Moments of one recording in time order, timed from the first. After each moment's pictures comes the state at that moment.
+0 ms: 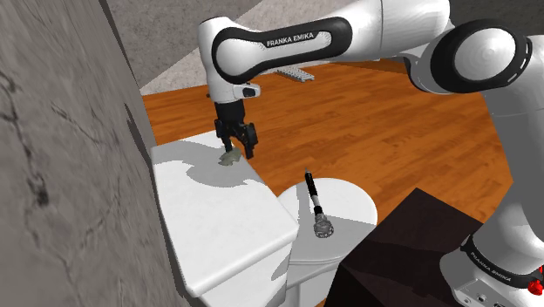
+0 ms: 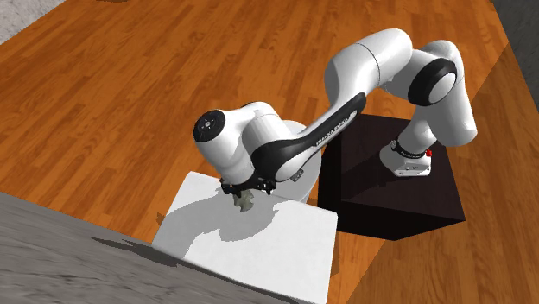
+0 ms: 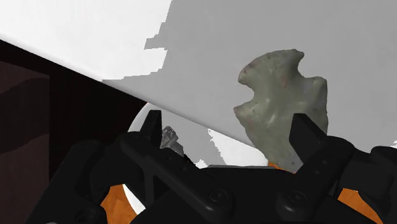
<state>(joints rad) 0.18 0.69 0.51 -1.18 -0.20 1.64 2.01</state>
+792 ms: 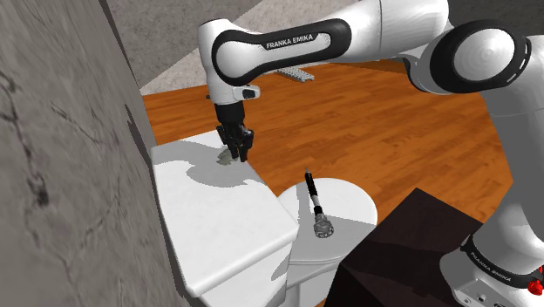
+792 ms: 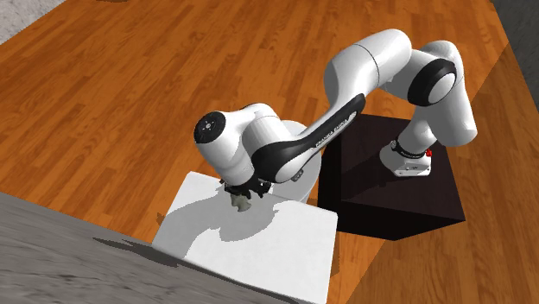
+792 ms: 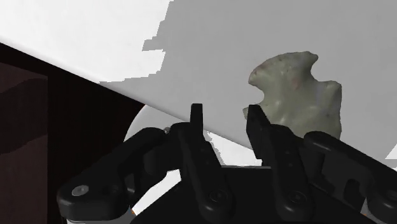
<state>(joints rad) 0.18 0.69 0.51 -1.18 -0.20 1.65 2.01</state>
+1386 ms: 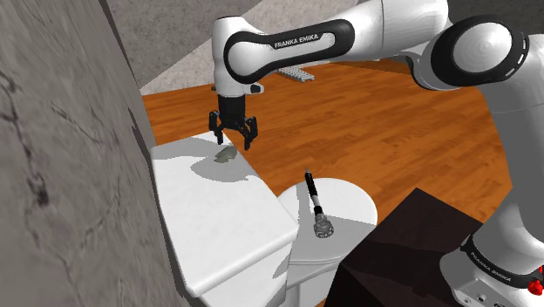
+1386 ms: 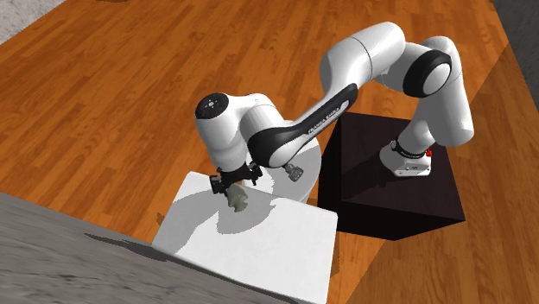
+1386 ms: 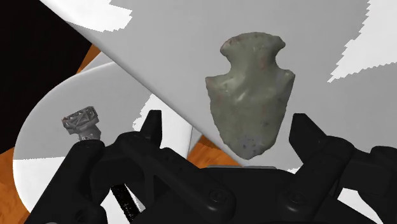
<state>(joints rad) 0.07 0.70 0.59 -1.23 -0.23 1.83 1.60</state>
